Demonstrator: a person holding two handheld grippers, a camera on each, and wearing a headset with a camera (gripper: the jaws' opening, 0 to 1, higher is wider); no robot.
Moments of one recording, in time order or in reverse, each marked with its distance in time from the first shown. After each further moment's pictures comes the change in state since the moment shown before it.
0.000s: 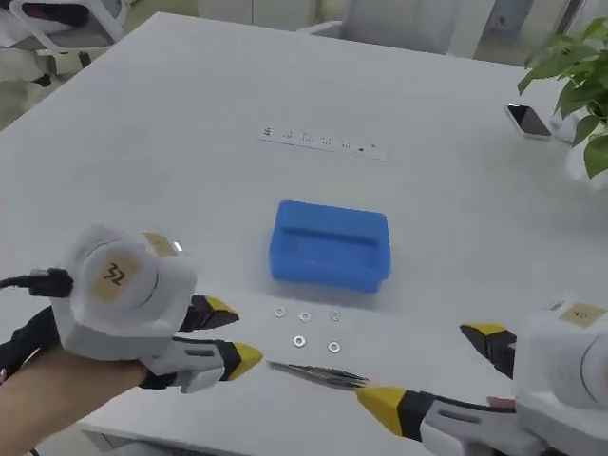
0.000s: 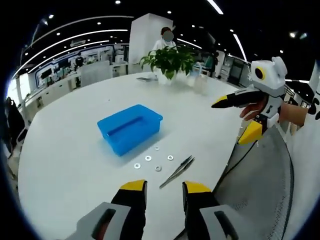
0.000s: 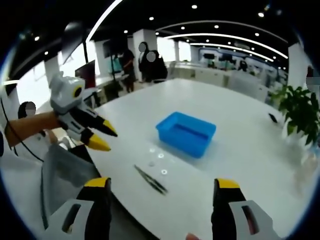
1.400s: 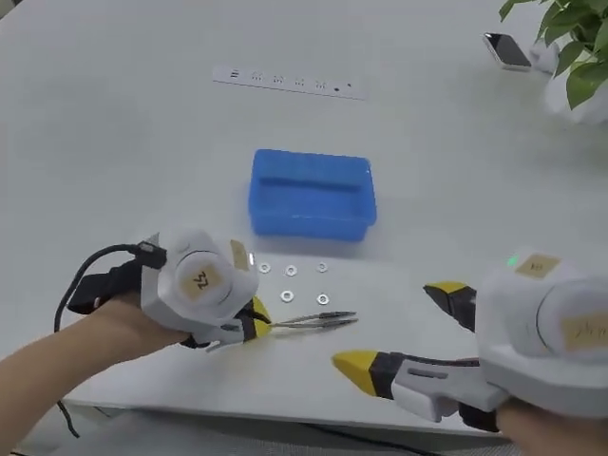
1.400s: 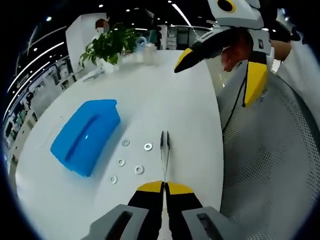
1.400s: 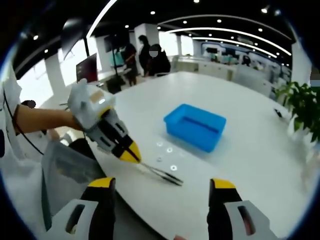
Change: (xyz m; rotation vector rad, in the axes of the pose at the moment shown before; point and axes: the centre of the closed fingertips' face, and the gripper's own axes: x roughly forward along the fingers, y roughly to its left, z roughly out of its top) left arm 0.060 -0.014 -0.027 0.451 0.124 -0.202; right arm 0.017 0.019 -0.009 0.011 0.042 0.025
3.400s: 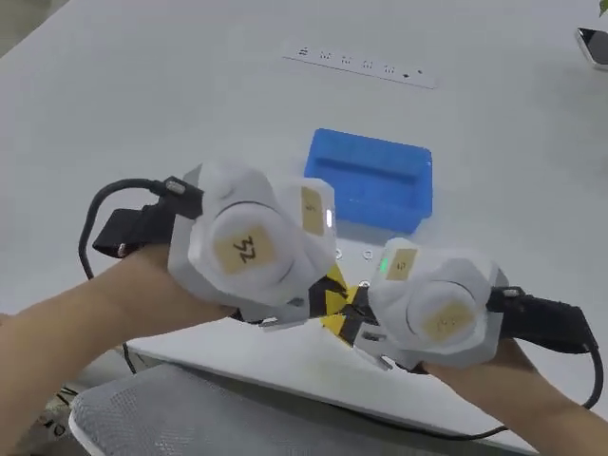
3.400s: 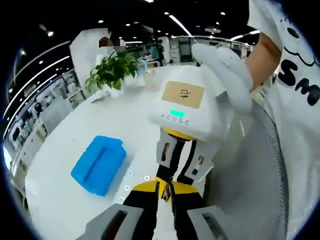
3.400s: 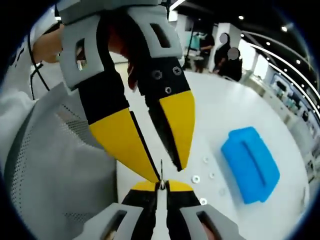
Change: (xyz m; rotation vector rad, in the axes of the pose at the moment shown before) left arm -0.048 -0.019 0.070 -0.037 -0.131 0.109; right arm 0.083 0.055 -0.013 -0.566 0.127 0.328
